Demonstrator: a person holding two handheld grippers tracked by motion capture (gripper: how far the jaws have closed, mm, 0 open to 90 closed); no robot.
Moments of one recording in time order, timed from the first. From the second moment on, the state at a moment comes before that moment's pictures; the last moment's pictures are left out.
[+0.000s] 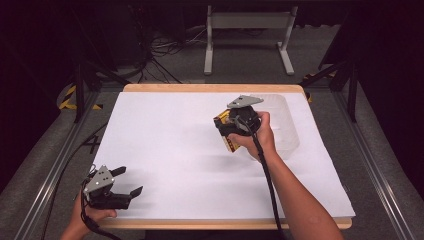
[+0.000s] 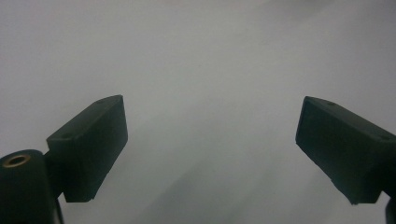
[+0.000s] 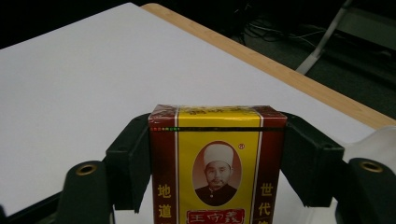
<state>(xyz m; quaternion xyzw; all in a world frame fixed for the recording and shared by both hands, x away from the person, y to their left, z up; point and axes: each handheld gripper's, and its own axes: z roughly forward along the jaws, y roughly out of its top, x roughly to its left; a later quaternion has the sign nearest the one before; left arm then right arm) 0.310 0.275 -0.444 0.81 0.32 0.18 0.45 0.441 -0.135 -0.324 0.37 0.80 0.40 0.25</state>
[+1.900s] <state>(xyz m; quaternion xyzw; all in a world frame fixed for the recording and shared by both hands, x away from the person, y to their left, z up) 0.309 0.276 -0.444 0.82 0.32 0.18 0.44 0.455 -0.242 -0.336 0.47 0.74 0.38 0.30</state>
